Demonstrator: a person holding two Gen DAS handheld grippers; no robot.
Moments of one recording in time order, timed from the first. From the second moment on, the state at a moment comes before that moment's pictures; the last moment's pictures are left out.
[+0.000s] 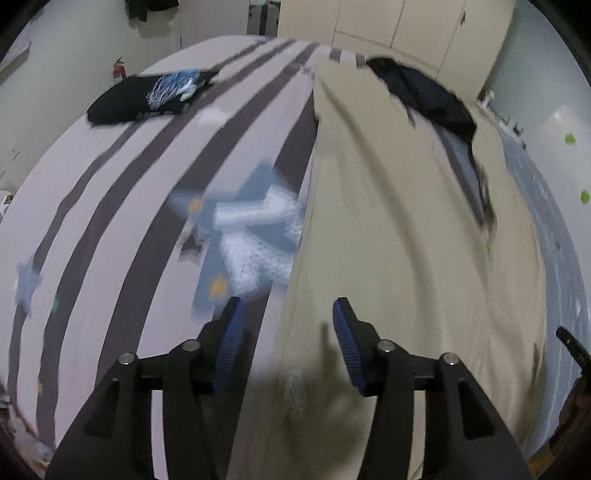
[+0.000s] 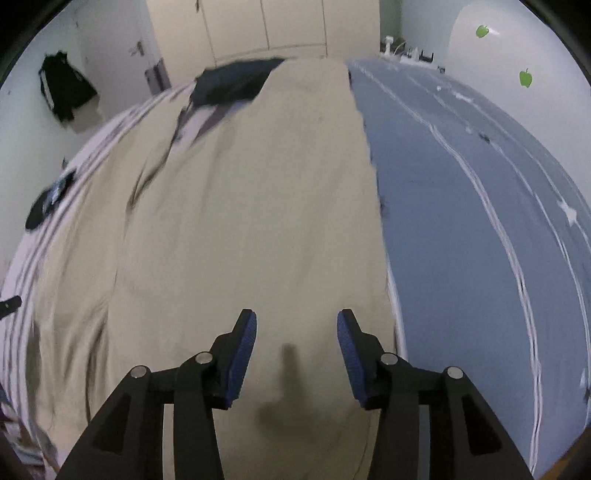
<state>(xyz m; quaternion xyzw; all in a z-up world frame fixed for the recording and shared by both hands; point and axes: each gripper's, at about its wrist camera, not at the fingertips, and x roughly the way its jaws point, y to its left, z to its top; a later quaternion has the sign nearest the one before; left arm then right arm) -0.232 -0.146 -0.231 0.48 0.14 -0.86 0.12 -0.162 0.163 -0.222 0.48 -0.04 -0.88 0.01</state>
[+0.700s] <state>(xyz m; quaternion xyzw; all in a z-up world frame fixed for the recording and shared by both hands) -0.445 -0.246 -0.302 0.48 0.11 -0.86 0.13 -0.336 0.181 -0.284 0.49 -0.04 -0.87 -0.07</state>
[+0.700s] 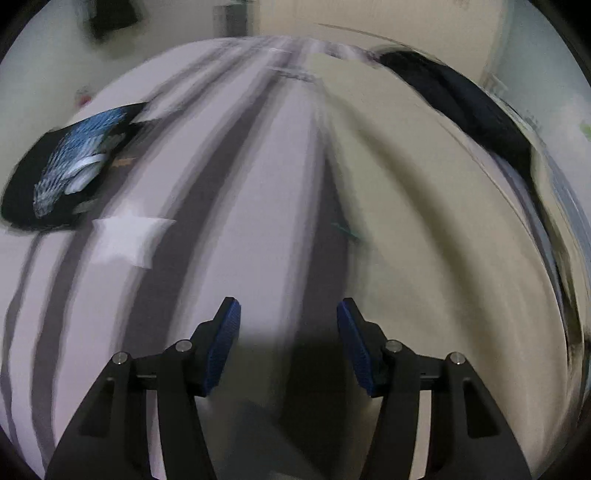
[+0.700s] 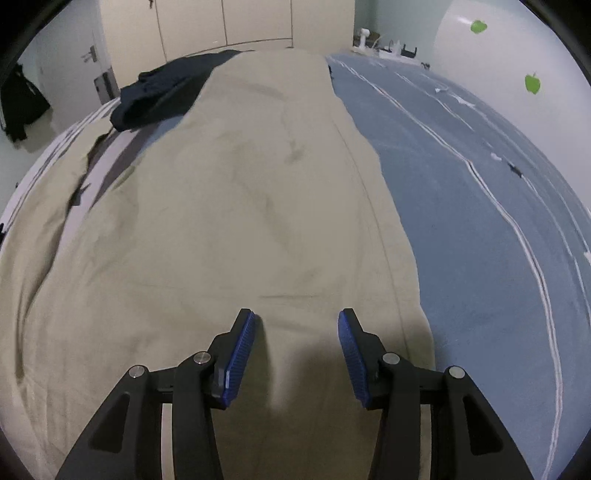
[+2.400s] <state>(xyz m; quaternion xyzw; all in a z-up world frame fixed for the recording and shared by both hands) -0.391 -0.200 -0.303 0.52 0.17 -0.83 -0.05 -0.280 0.226 -0.274 0.48 -0.09 -0.86 -0.12</state>
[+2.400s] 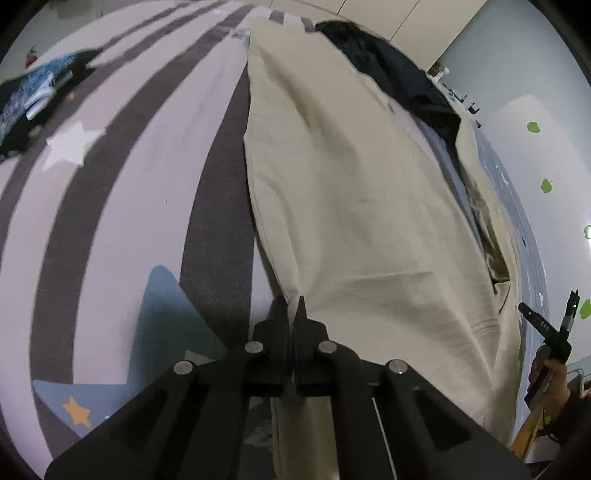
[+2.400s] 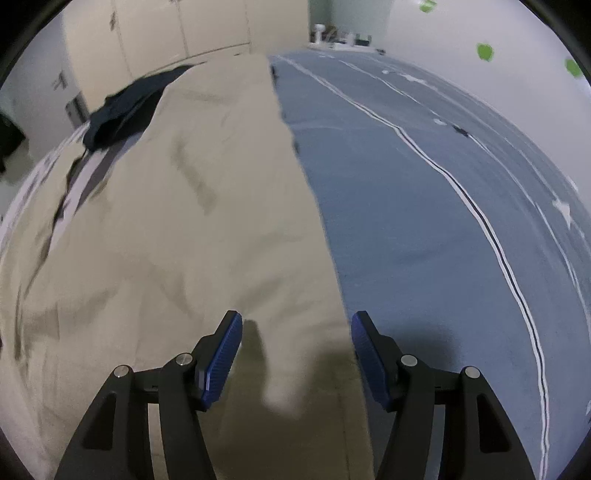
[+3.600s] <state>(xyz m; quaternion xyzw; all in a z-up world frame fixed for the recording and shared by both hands) -0.346 0.097 -0.167 0.51 0.18 -0.83 -0.15 -0.227 0.391 -0.225 0.49 -0.16 -0.86 -0.01</state>
